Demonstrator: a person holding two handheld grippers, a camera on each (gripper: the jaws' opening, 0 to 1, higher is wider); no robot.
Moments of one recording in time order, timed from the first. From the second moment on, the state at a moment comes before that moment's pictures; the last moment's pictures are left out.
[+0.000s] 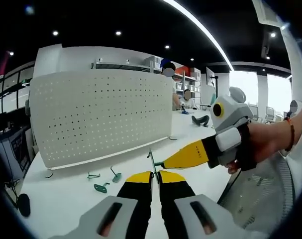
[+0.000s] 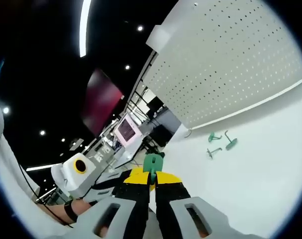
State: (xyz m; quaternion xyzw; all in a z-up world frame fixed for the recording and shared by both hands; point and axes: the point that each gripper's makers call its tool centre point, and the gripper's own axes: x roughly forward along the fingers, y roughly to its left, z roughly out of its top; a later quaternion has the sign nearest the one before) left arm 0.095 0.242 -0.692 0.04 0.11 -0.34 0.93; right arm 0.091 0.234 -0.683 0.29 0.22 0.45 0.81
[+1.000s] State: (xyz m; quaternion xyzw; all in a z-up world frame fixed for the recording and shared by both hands) left arm 0.097 0.237 -0.689 0.00 0.11 -0.36 0.93; right arm 0.107 0.218 -0.674 0.25 0.21 0.42 0.85
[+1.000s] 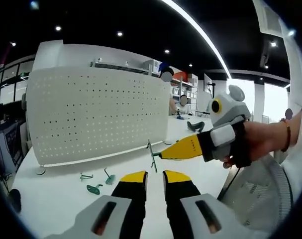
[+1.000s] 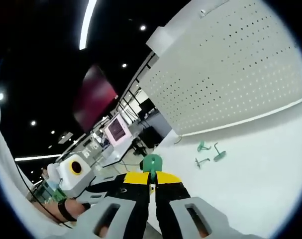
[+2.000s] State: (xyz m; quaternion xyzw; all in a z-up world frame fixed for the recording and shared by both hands) left arm 0.090 0.242 -0.680 -0.01 0.10 -0.39 0.91; right arm 0.132 0.189 -0.650 0.22 0.17 0.36 0.89
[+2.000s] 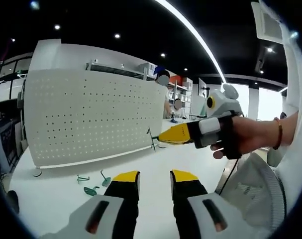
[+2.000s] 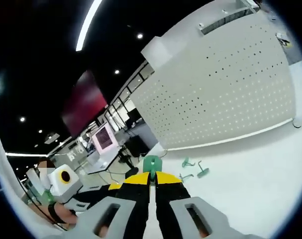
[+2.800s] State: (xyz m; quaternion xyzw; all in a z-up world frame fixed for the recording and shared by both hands) left arm 0.090 0.248 -0.675 -0.01 0.10 -0.41 0.91; right arm 0.164 0.165 -0.625 0.17 0.12 0.29 0.93
